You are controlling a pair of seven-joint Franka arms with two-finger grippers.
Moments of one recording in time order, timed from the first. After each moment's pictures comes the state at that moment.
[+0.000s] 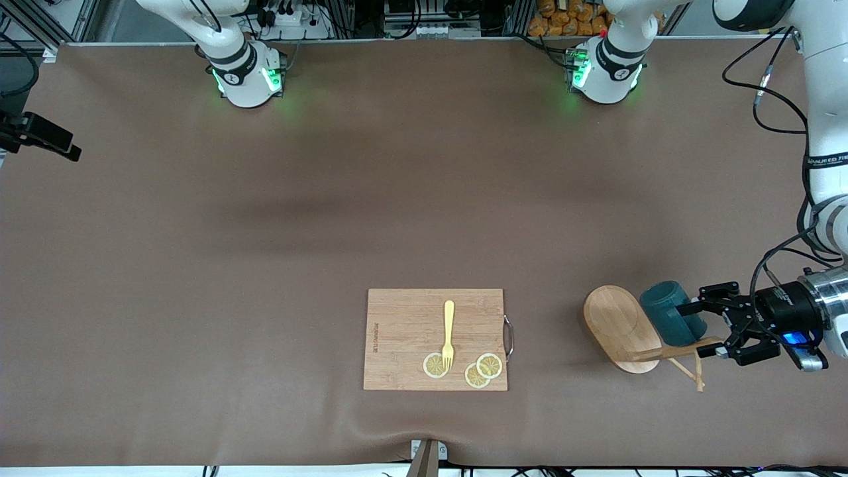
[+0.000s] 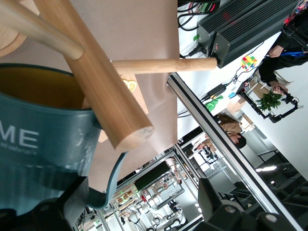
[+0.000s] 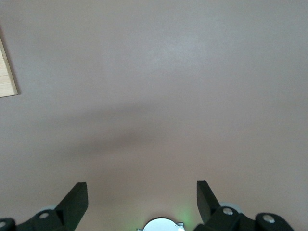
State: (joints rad) left arm 0.25 0.68 -0.07 -1.29 -1.11 1.77 -0.57; right arm -0.04 0.01 -0.02 -1.45 -0.02 1.36 0.09
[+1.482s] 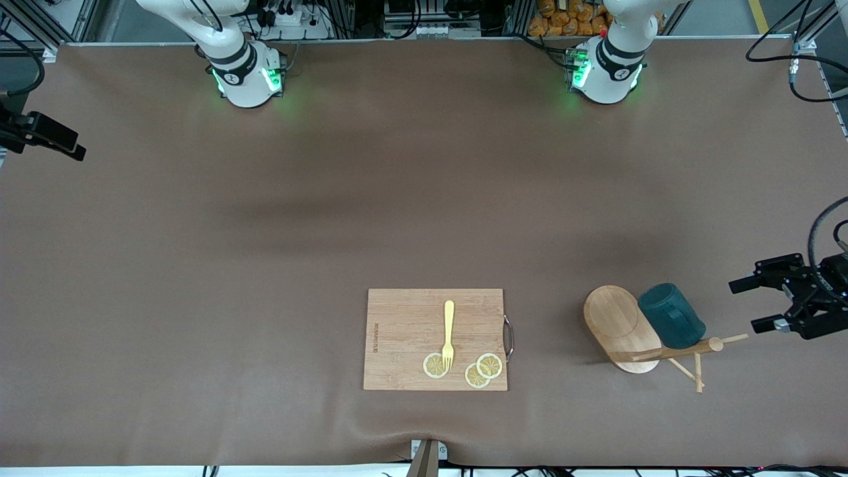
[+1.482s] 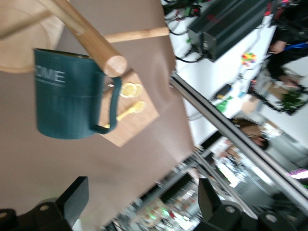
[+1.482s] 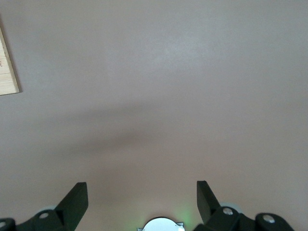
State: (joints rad) left arm 0.29 0.52 -0.07 -1.26 -0.91 1.69 -0.57; right arm -0.03 0.01 -0.02 -1.45 -0.02 1.36 0.09
